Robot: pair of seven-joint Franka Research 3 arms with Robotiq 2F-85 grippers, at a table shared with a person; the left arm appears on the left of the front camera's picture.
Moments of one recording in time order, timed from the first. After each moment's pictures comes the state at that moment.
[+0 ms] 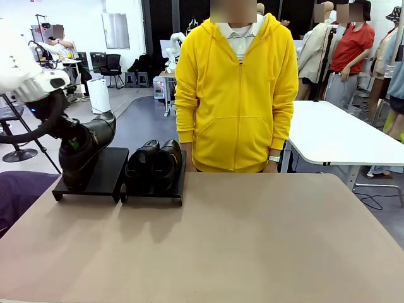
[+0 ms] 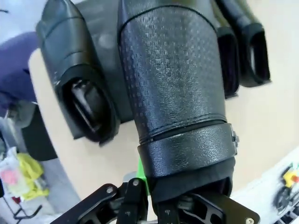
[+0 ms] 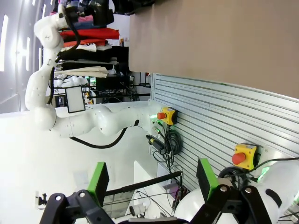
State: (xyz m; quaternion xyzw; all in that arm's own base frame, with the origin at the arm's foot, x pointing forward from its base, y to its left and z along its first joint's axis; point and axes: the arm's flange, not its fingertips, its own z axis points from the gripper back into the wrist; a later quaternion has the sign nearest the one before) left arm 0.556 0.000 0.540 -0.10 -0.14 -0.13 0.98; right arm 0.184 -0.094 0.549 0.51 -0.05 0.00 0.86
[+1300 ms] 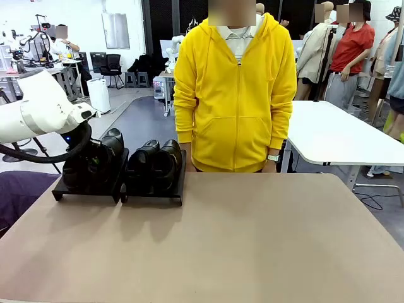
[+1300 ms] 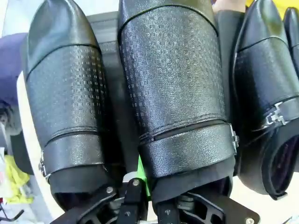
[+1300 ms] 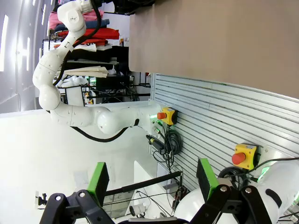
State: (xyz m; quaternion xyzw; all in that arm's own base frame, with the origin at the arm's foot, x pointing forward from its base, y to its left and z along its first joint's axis) left arm 0.640 -0.005 0.432 -0.08 -0.18 -0.05 0.98; right arm 0.184 -0.094 0.549 0.51 -0.05 0.00 0.86
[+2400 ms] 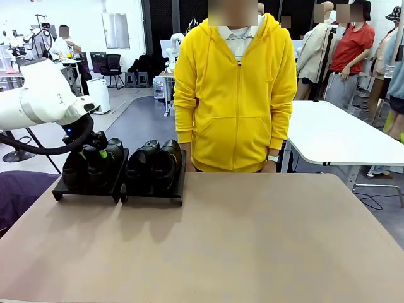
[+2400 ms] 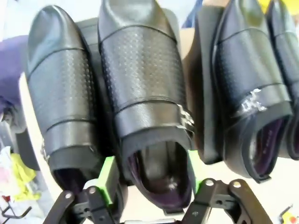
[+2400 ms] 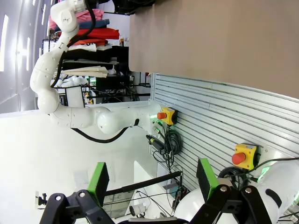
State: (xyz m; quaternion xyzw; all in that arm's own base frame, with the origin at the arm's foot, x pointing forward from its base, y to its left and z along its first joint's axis) left arm 0.630 -0.022 0.471 -0.07 -0.16 -0.08 0.98; right arm 0.184 -0.094 0.549 0.51 -0.05 0.00 0.86
